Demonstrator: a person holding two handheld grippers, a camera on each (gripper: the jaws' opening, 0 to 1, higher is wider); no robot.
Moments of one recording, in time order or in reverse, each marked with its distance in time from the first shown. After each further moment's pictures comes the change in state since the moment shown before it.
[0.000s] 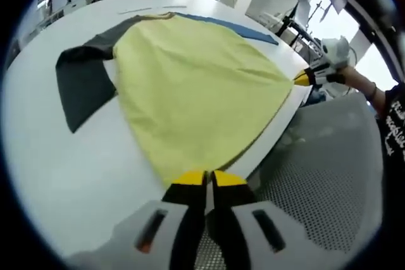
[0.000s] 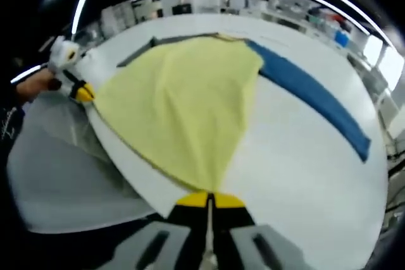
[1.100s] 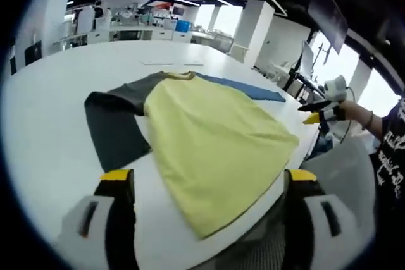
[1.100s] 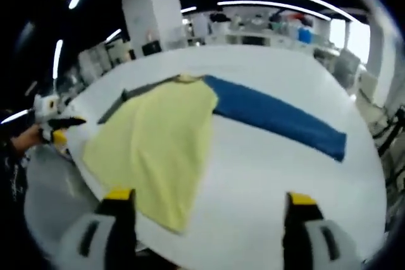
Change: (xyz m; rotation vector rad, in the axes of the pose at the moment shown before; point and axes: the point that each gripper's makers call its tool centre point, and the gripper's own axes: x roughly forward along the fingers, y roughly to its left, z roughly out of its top) left arm -0.038 0.034 0.070 -0.034 -0.399 0.093; right arm -0.030 -0.053 0.054 0.233 -0.243 -0.065
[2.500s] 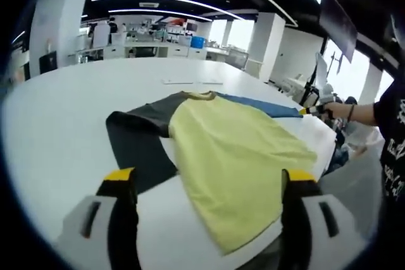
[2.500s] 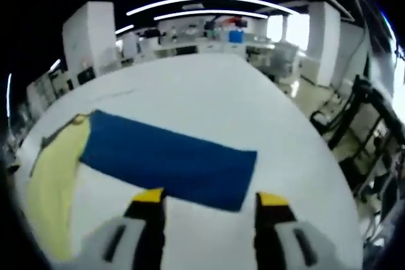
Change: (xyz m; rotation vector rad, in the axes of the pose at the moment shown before) left arm -0.002 0.026 0.027 0.005 -0.107 0.096; right arm 0.030 -0.230 0.038 0.180 -0.071 -0.408
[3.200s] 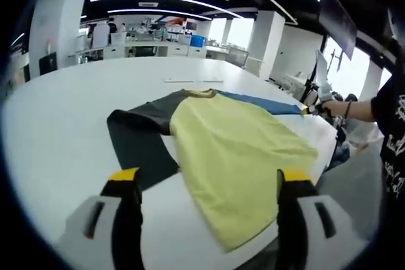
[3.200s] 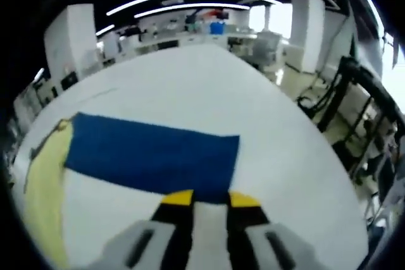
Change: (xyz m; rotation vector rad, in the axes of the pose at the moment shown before) left arm -0.002 0.002 -0.003 0.019 0.014 0.005; right arm 0.006 -0.006 -0.016 0.115 0.042 -0.064
